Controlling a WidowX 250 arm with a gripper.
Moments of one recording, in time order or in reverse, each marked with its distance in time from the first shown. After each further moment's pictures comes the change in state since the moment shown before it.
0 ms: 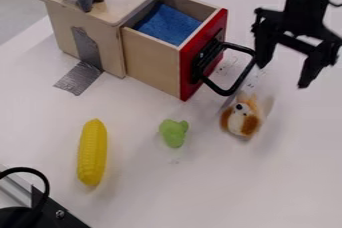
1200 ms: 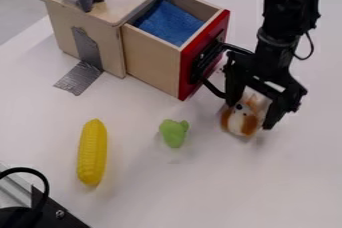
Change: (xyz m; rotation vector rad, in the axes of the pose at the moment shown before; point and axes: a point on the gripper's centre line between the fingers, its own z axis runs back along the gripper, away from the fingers) arm -0.034 0.008 -0.047 0.065 0.105 -0.009
